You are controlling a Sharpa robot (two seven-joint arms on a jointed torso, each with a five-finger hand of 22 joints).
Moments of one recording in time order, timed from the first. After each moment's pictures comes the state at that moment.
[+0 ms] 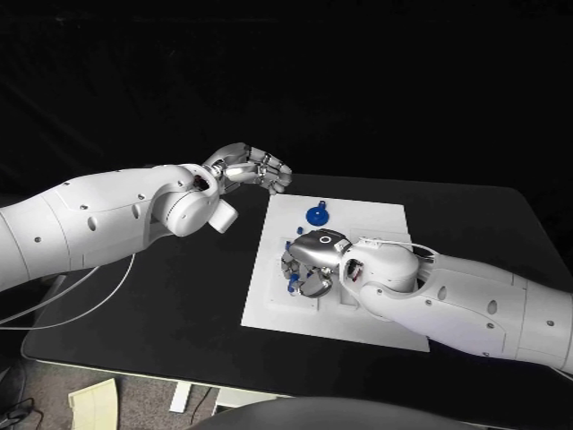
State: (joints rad) left arm 1.30 -0.74 -0.11 1.32 -0.35 -0.12 0.19; left_hand 1.11 -0.11 0.52 -0.28 0.05 0.85 0.17 0.30 0.50 1.20 0.12 0.07 0.17 0.90 0.12 0.54 0.33 0.06 0.70 0.02 0.58 1.22; right arm 1.07 -0.51 -0.10 1.43 -1.79 -0.17 -0.07; right_hand 1.09 -0.14 0.87 -0.25 0.05 1.02 0.11 0.38 0.52 1.29 0.04 0.18 0.29 1.33 -0.07 0.97 1.01 0.17 1.21 -0.06 1.02 1.08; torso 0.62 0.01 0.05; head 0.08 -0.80
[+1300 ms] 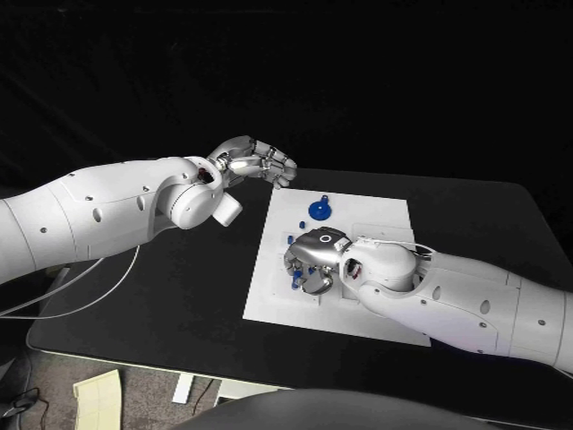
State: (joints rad) left arm 1.30 -0.74 -0.11 1.31 -0.35 -0.11 0.19; left_hand 1.11 -0.11 0.52 -0.28 0.05 0.85 0.17 0.30 0.50 1.20 0.12 0.07 0.17 0.90 0.12 0.53 0.34 0.07 0.70 0.02 0.58 1.22; right arm 1.06 -0.49 -0.12 1.39 -1.84 -0.18 -0.07; right_hand 1.10 -0.14 0.87 -0.26 0.04 1.02 0.11 0.38 0.52 1.29 0.04 0.18 0.30 1.33 -0.07 0.97 1.01 0.17 1.21 -0.06 1.03 1.09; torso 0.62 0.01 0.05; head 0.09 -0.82
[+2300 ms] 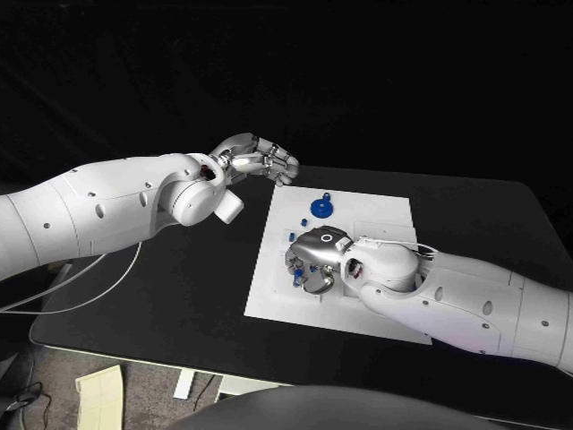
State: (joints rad) left arm 1.30 -0.74 -0.11 1.31 -0.35 -0.11 0.19; left_hand 1.11 -0.11 0.52 -0.28 0.05 0.85 0.17 0.31 0.50 1.20 0.12 0.07 0.17 0.90 0.12 0.53 0.34 0.06 0.70 0.02 0.58 1.22; right arm 1.06 -0.49 -0.12 1.40 -1.85 -0.18 -0.07; right_hand 1.09 -0.14 0.87 -0.26 0.05 1.02 0.11 0.38 0.53 1.29 0.04 0.18 0.30 1.33 -0.07 0.97 1.01 0.17 1.22 -0.06 1.03 1.09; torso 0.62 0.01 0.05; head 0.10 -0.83
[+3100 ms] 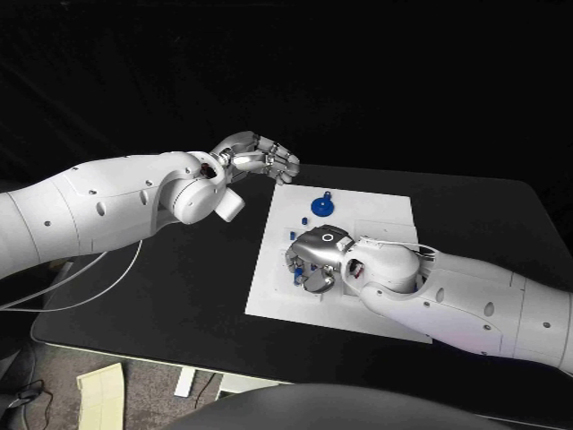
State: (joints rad) left arm 1.30 -0.74 -0.11 1.31 -0.35 -0.11 0.19; left_hand 1.11 -0.11 0.52 -0.28 0.05 0.85 0.17 0.31 0.50 1.20 0.12 0.07 0.17 0.90 0.13 0.53 0.34 0.07 0.70 0.02 0.58 1.22; right arm 1.06 -0.49 -0.13 1.41 -1.86 -0.20 -0.08; right_hand 1.09 -0.14 0.87 -0.26 0.05 1.02 0.10 0.38 0.53 1.29 0.04 0.18 0.31 1.33 -0.07 0.97 1.01 0.16 1.21 -0.06 1.03 1.09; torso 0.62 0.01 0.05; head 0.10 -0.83
